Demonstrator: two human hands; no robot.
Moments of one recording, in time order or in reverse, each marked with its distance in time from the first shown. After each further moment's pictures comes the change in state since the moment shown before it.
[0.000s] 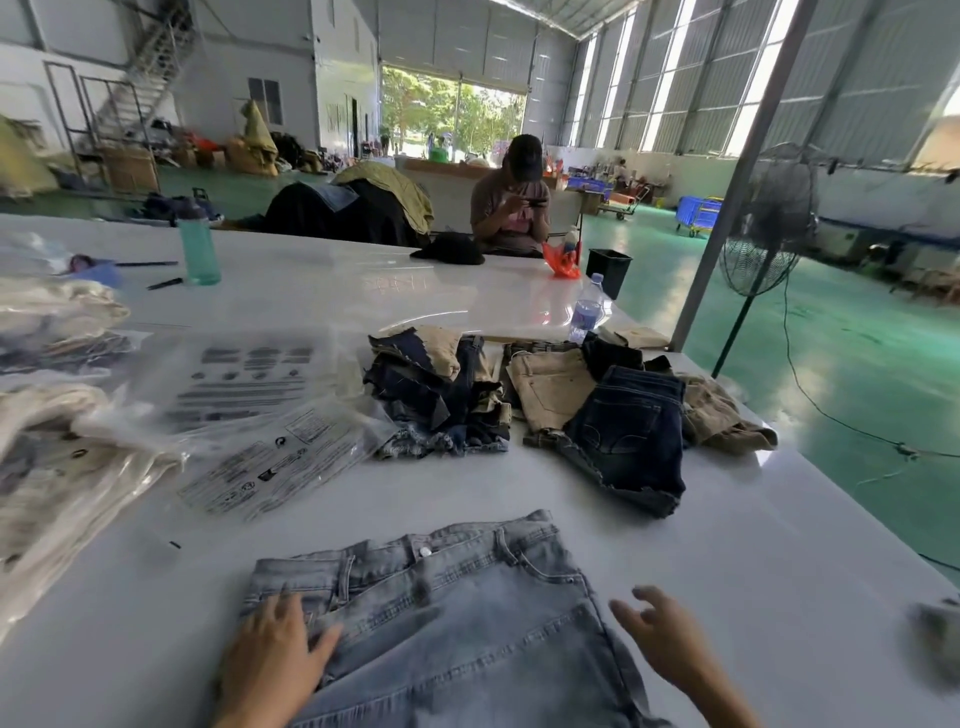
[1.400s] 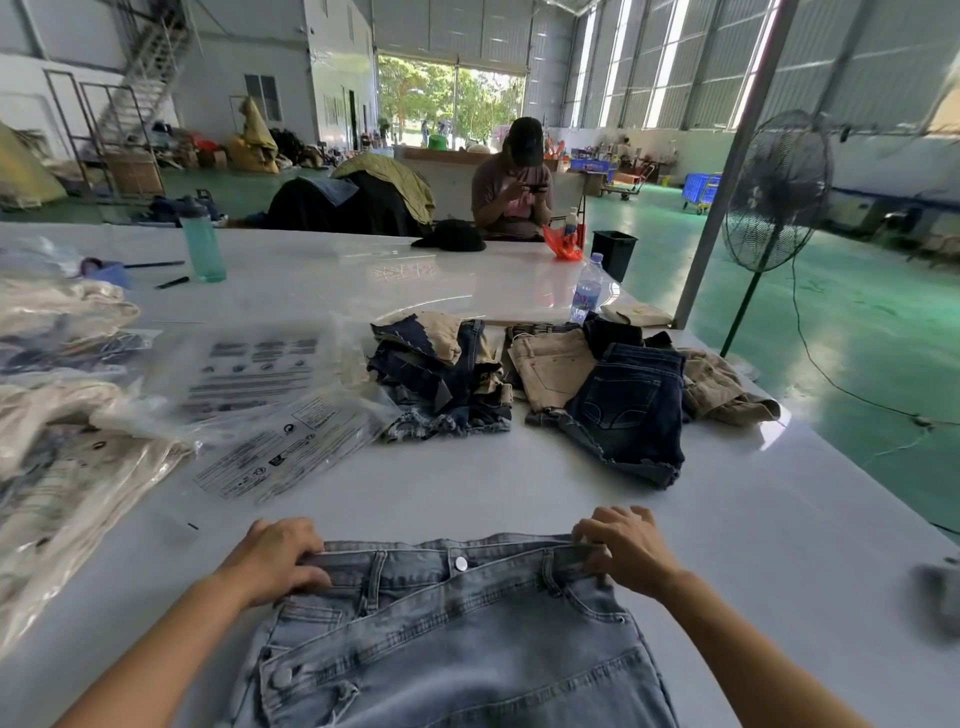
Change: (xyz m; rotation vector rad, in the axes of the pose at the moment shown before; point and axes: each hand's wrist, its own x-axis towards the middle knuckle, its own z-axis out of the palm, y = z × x) left_hand 0.057 -0.015 -0.059 0.255 -0.232 0.428; right_hand 0.052 -0.014 0.000 -0.621 0.030 -0.696
